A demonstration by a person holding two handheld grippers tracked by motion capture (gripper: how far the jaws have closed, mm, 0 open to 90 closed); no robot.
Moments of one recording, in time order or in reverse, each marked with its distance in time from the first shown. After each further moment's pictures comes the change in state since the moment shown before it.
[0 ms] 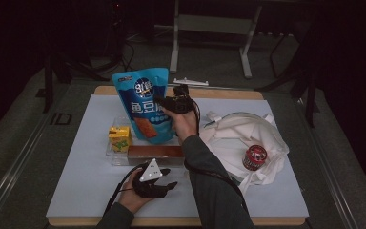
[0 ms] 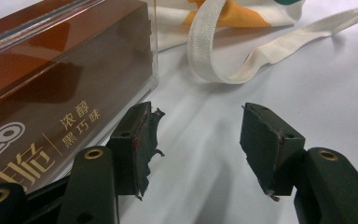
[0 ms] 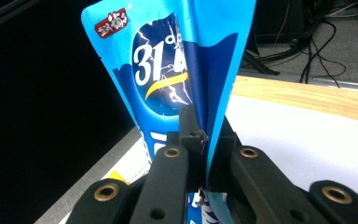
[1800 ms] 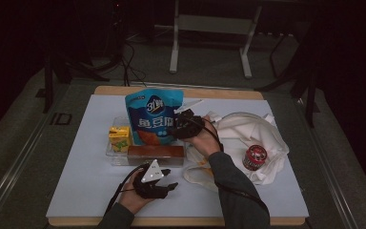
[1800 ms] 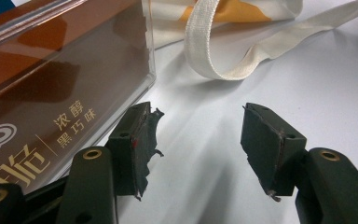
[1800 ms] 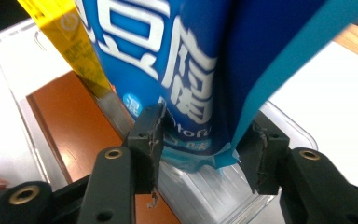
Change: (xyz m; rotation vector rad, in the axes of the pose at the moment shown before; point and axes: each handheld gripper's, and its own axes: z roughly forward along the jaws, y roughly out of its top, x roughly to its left) left arm -0.003 0.001 0.002 0.019 0.005 0.016; right arm -0.019 -0.054 -0.025 0.401 -0.120 -0.405
